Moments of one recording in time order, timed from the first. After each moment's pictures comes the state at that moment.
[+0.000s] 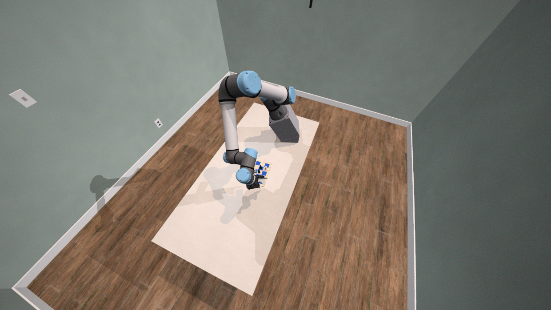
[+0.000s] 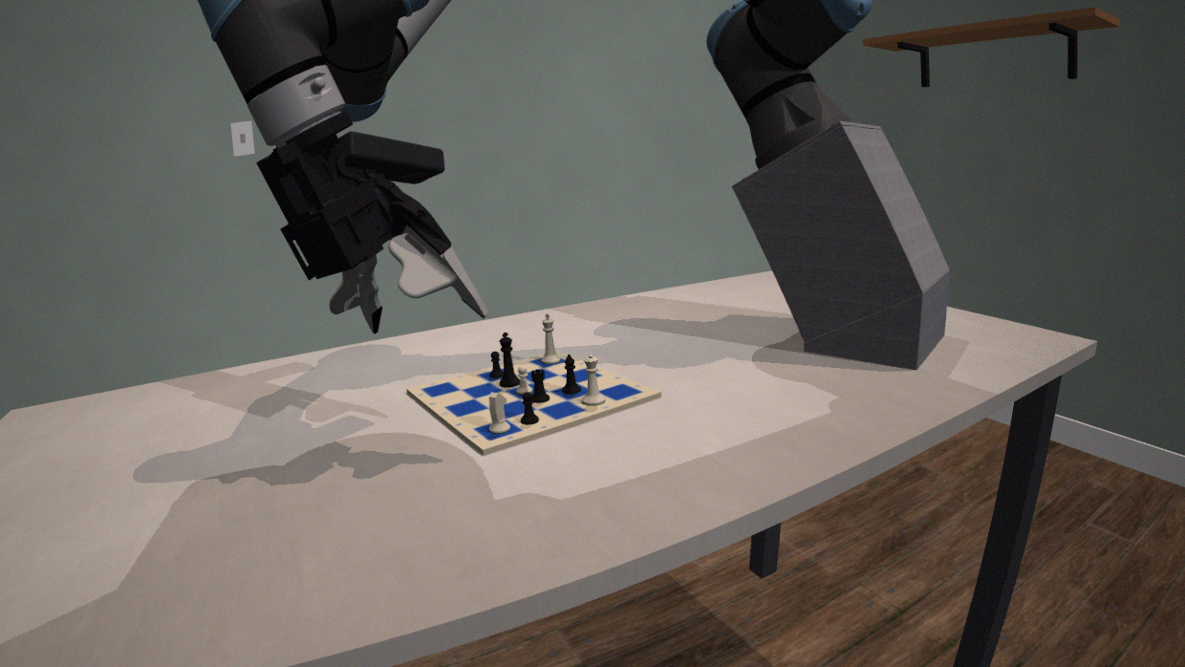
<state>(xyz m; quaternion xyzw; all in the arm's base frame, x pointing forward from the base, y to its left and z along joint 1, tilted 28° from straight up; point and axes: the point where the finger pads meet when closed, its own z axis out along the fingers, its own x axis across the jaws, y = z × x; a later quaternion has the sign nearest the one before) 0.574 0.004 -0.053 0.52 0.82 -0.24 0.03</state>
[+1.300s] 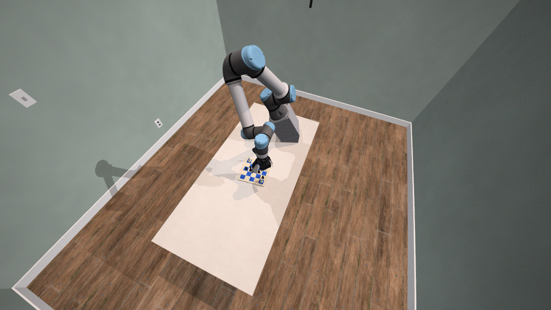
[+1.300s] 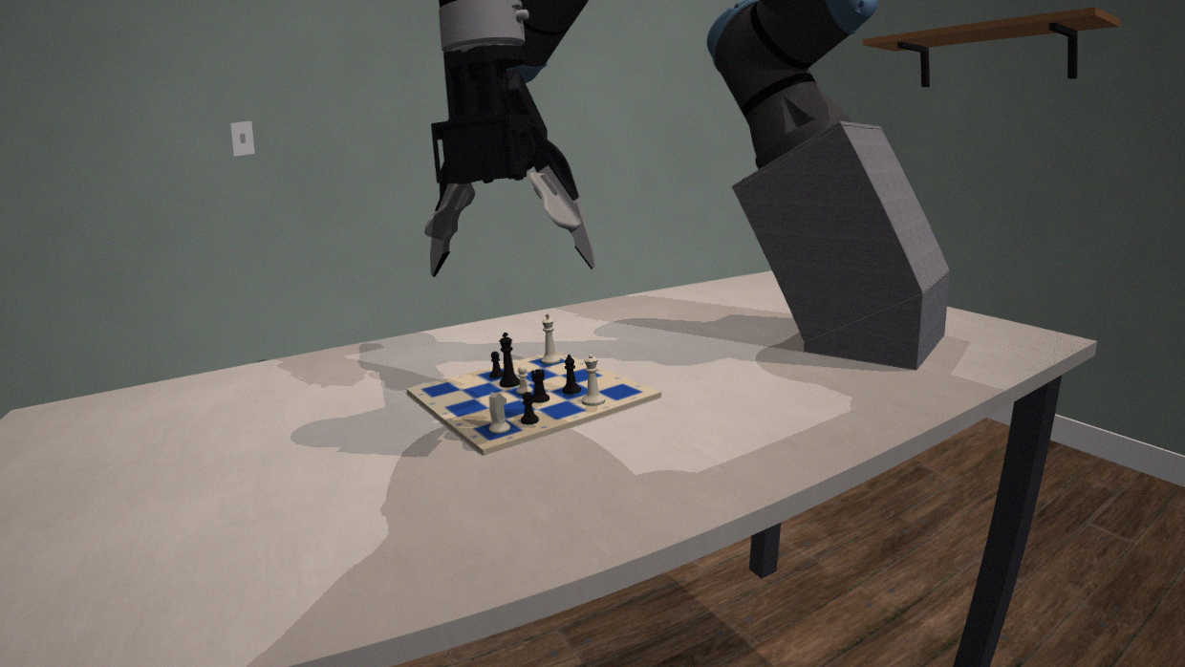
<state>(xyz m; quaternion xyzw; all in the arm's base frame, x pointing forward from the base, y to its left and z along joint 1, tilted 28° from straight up) 0.486 0.026 -0.038 0.34 0.91 -0.19 0.15</state>
